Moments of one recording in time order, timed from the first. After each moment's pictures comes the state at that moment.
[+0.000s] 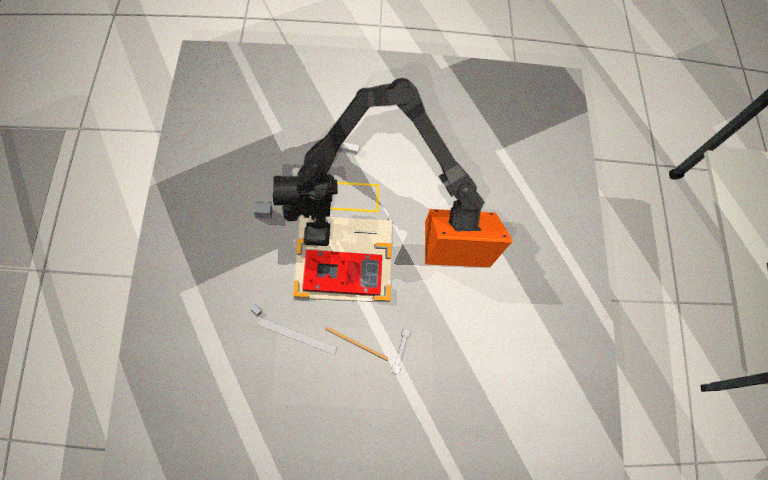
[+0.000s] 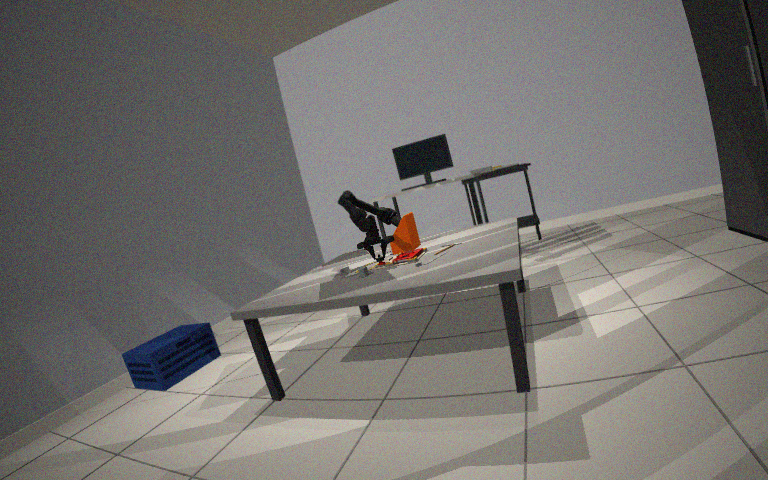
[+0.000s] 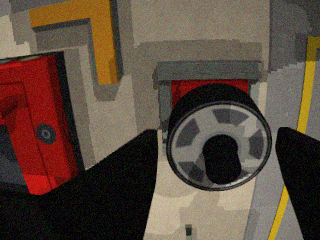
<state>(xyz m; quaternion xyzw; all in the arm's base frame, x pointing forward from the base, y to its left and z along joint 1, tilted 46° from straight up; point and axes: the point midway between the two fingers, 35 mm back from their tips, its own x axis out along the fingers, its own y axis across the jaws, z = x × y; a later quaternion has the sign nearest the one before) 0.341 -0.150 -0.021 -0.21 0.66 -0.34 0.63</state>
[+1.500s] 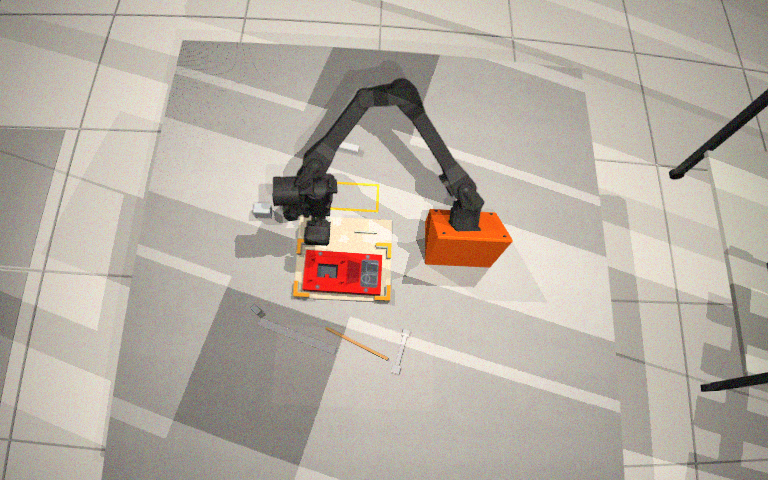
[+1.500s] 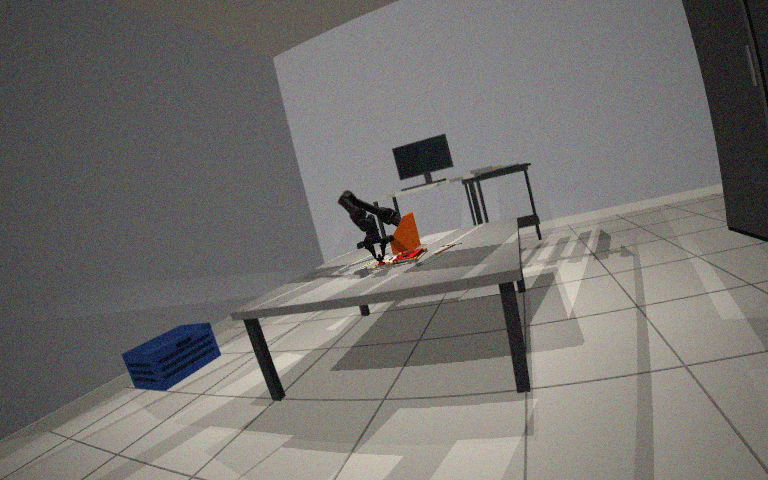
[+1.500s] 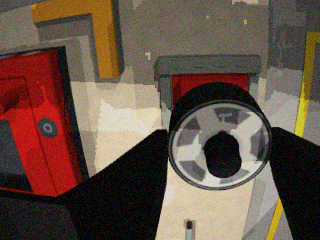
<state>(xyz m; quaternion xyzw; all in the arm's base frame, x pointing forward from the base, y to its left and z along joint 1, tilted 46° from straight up) 0.341 -0.148 -0.017 -0.20 0.67 -0.34 0.63</state>
